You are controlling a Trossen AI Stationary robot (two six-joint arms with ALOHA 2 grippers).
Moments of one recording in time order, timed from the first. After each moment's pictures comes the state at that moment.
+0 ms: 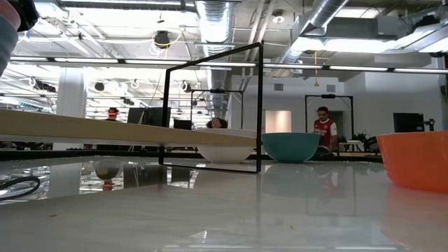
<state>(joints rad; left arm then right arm) -1.21 0.92 0.58 -0.30 -0.69 -0.92 0.23 1.77 2.19 -1.10 0.03 0.24</state>
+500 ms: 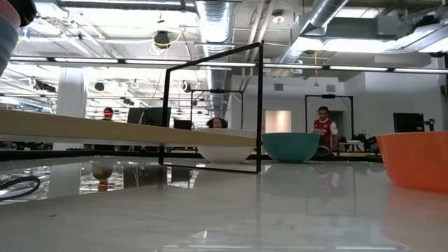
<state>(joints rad) -1.21 0.97 0.58 -0.35 -0.70 -0.88 0.23 1.77 2.19 -1.10 0.03 0.24</state>
